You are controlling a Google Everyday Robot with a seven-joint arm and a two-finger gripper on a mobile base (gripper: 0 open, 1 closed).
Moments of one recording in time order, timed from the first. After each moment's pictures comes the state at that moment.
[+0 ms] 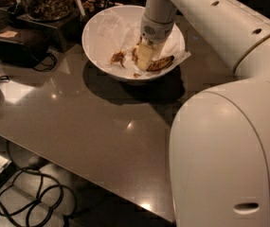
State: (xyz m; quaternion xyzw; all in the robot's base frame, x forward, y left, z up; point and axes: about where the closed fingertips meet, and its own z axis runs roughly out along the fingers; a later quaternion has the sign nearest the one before) arm 0.698 -0.066 0.860 -0.47 0.88 0.02 0.10
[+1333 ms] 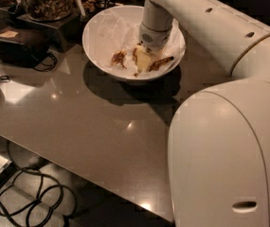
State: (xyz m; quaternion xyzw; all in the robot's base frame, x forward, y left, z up) arm 0.698 -0.066 0.837 -0.46 0.88 0.01 0.08
